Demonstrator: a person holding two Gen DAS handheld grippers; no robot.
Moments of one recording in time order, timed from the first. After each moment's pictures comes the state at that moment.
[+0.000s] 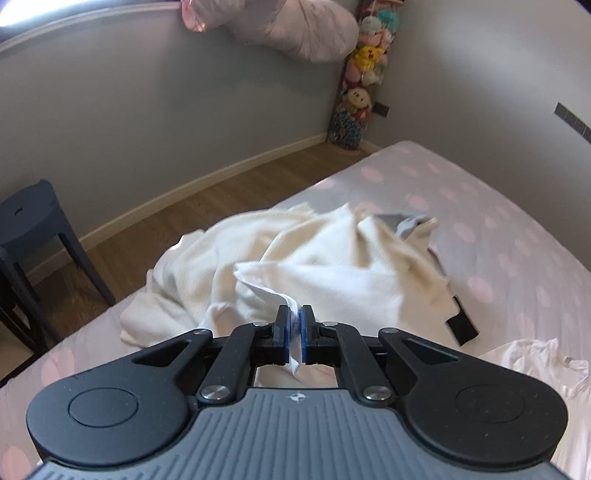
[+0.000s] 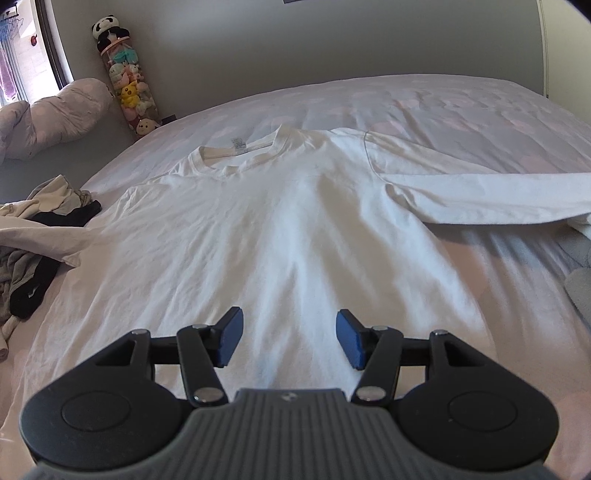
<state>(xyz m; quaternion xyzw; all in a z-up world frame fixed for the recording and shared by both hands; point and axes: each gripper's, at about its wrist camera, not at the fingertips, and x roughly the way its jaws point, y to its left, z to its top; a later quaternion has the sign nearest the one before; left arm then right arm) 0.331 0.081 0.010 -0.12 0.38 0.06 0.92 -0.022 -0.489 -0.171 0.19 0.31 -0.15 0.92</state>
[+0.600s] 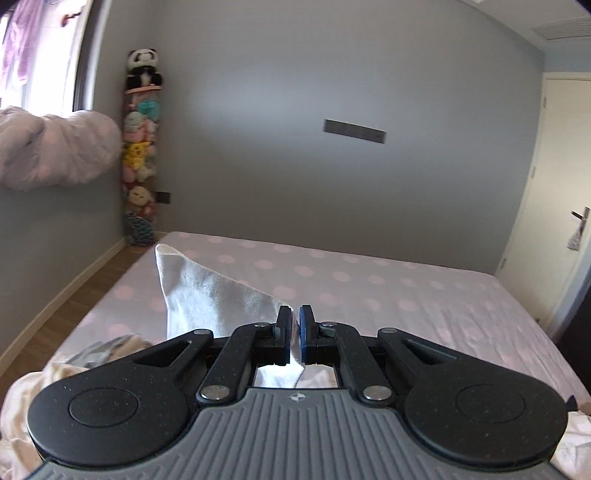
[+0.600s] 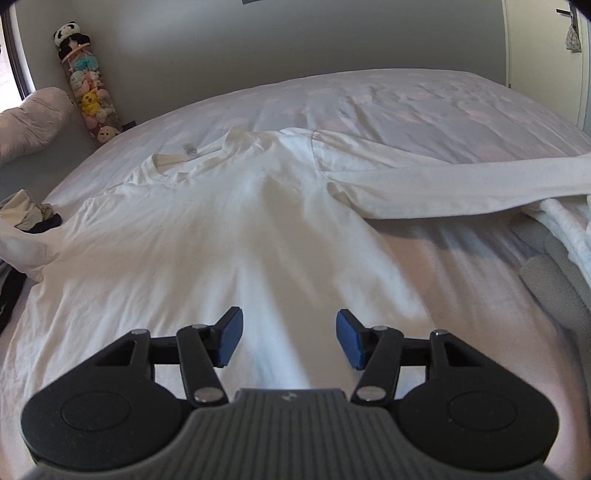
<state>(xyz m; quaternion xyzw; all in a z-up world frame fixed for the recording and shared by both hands) 0.271 -0.223 0.197 -0.01 0.25 -0.24 0.94 -0.029 -0.511 -0.172 0.19 0.33 -0.22 0.90</state>
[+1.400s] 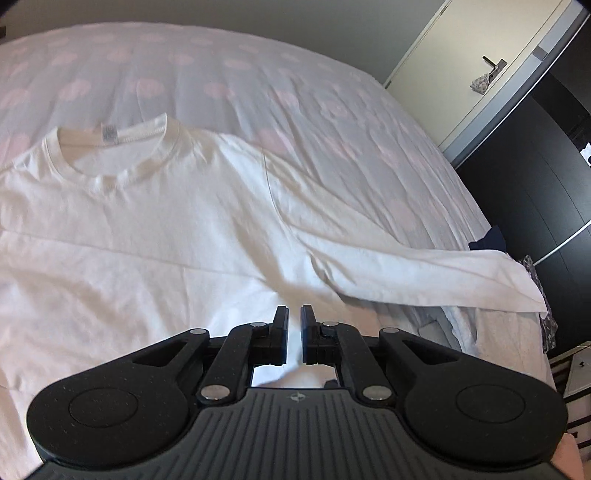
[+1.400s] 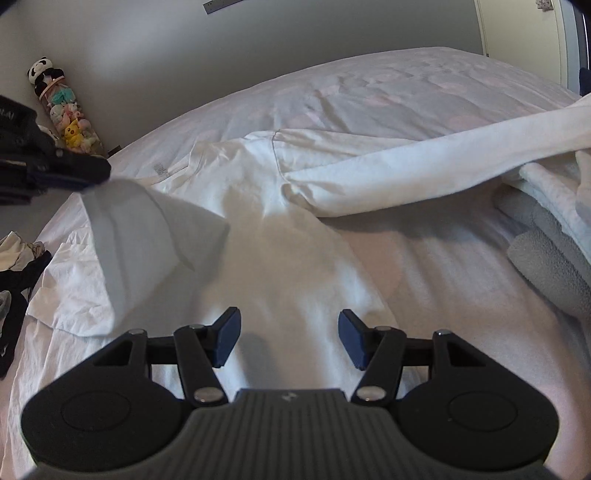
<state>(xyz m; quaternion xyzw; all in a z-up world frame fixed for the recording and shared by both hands) 0.238 -0.470 -0.084 0.01 0.51 -0.43 0.74 -0.037 -0.550 -0.187 0.26 0.31 -0.22 0.89</state>
